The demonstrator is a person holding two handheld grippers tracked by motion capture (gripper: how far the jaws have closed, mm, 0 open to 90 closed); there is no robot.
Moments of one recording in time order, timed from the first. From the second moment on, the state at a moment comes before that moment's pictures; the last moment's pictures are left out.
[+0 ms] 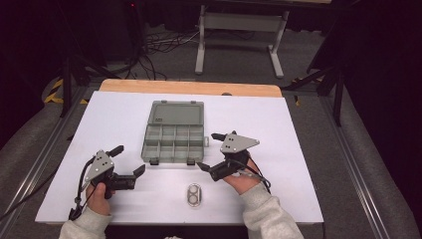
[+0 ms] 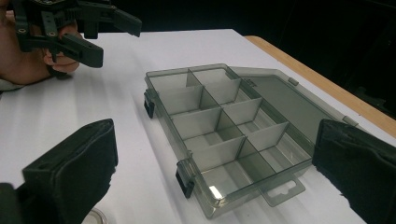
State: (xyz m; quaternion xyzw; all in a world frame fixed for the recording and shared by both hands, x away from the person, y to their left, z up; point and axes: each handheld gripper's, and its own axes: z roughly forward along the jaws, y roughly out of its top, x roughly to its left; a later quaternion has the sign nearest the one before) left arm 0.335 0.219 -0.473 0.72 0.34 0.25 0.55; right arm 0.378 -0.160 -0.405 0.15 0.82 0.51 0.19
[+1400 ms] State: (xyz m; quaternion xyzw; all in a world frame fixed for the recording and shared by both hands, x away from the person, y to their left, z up) left arm 0.335 0.218 -0.473 0.73 0.33 0.24 0.55; right arm 0.373 -0.121 -0.395 0.06 0.90 0.43 0.11
